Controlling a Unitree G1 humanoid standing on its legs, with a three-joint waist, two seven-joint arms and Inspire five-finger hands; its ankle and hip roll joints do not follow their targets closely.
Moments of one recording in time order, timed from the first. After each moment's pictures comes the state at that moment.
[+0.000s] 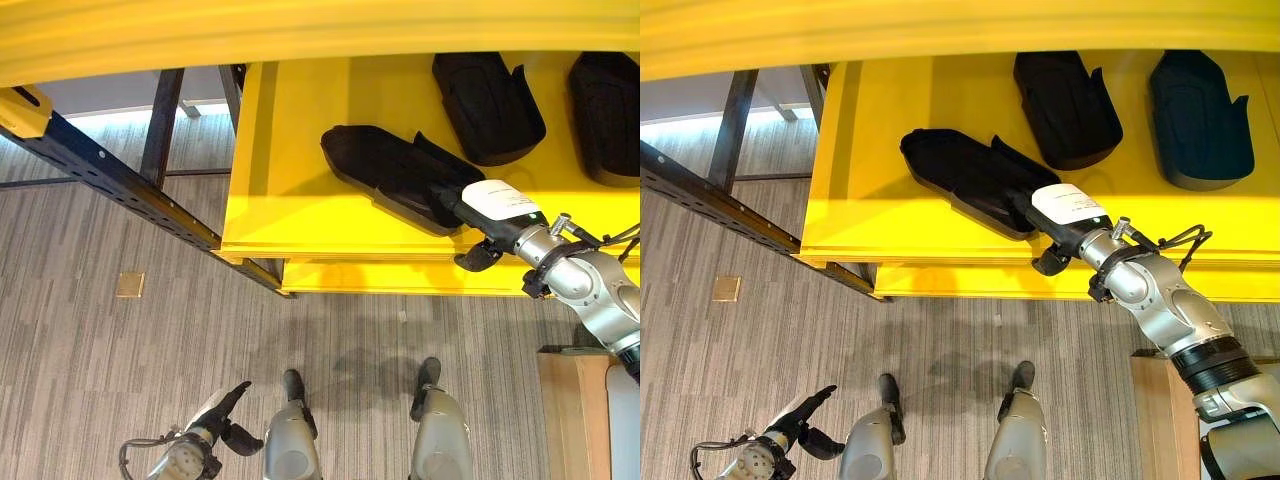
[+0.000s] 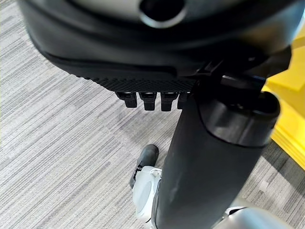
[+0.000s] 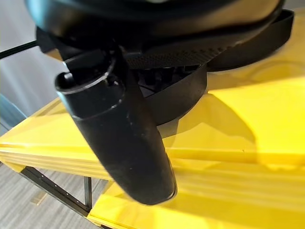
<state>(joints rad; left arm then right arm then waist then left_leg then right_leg) 0.06 0.49 -0.23 0.80 0.24 -0.14 -0.04 -0.61 -0.98 0.42 0.25 -0.43 -0.20 0.12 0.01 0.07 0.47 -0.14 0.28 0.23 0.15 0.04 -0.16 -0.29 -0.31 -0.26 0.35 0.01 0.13</state>
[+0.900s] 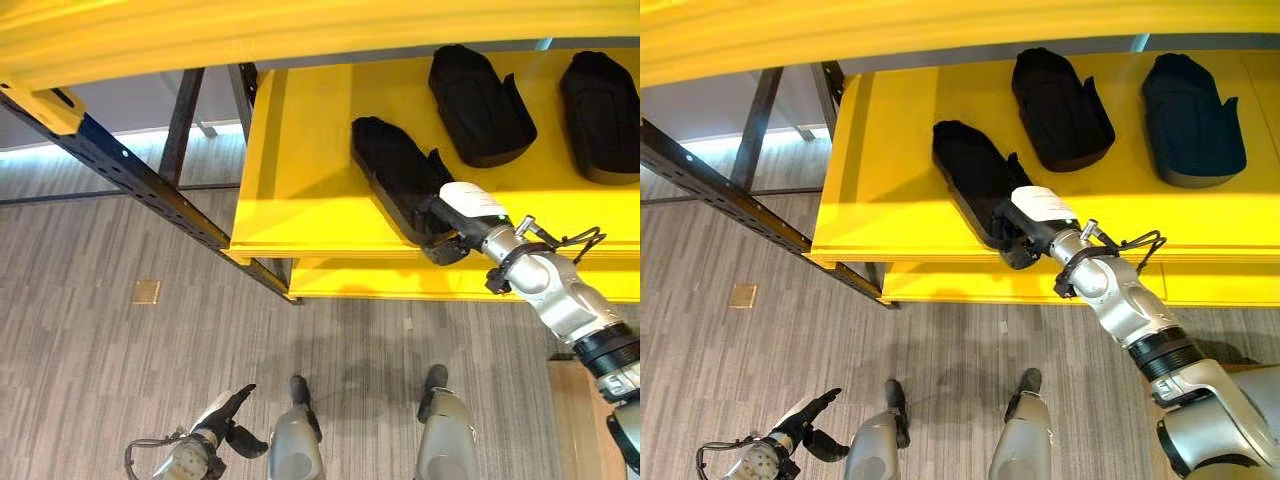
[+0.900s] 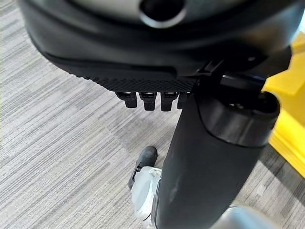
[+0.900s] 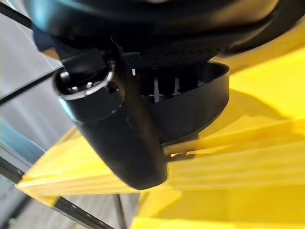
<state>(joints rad) 0.05 0.45 -0.26 0.82 0.24 -0.14 -0.05 -0.66 -0.78 0.48 0.32 -0.31 -0.11 0.05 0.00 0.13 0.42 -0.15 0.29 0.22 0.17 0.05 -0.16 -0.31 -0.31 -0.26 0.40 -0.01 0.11</state>
